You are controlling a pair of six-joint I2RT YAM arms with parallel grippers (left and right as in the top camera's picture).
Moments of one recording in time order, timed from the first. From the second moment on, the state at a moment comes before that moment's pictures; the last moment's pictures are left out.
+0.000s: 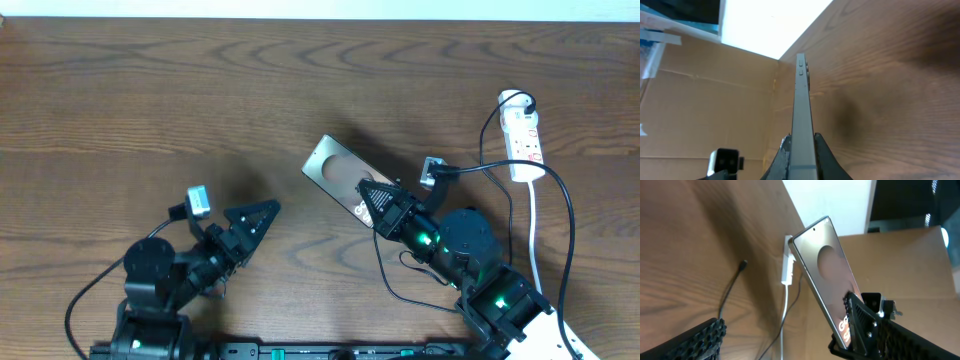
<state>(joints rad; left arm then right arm) -0.11 0.44 0.38 -0.22 0.71 -1.24 0.69 0.85 0.57 0.04 -0.05 1.14</state>
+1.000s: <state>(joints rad) -0.11 0.70 0.38 0.14 0.83 -1.35 0.72 1.11 0.57 0.41 -0.11 1.28</state>
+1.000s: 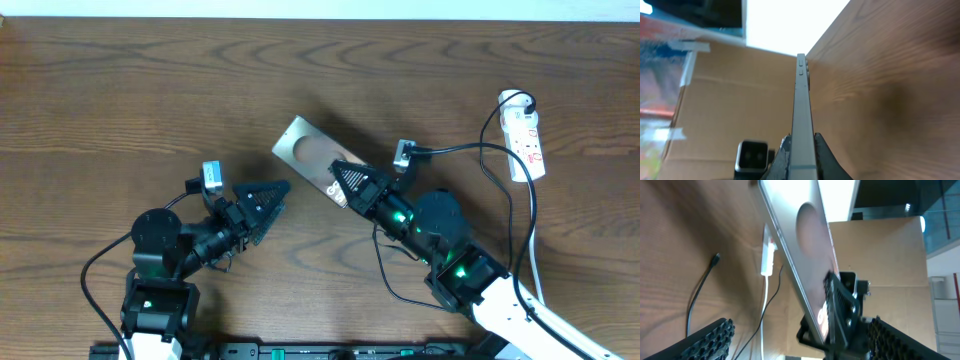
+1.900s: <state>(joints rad) -0.11 0.87 0.38 0.34 0.77 -1.45 0.86 1.25 0.57 0.59 -0.11 1.39</state>
